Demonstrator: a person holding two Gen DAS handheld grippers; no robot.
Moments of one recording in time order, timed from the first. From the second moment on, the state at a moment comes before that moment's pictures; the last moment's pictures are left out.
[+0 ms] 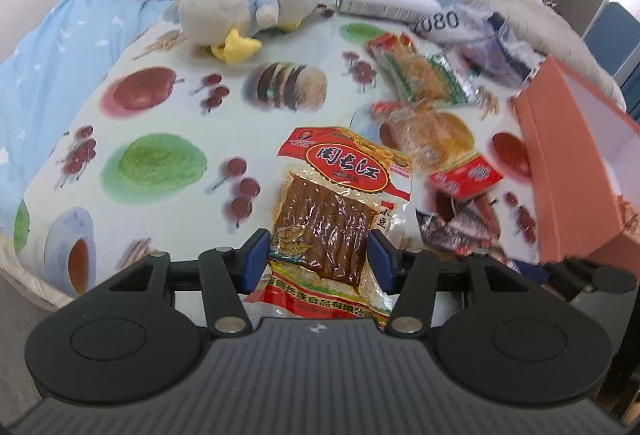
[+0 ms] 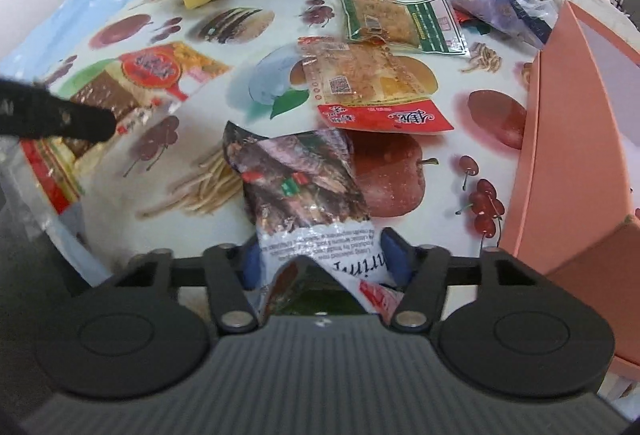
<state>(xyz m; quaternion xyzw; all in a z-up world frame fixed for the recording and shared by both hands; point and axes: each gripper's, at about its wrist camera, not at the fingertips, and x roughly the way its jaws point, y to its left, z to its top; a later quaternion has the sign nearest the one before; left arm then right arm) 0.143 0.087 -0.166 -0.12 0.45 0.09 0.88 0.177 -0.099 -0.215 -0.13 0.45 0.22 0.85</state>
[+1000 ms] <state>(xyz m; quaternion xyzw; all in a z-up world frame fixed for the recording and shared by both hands) 0.111 0.037 -0.145 -0.13 0.44 0.03 0.89 0.107 -0.183 -0.144 -0.03 0.40 0.15 0.90</state>
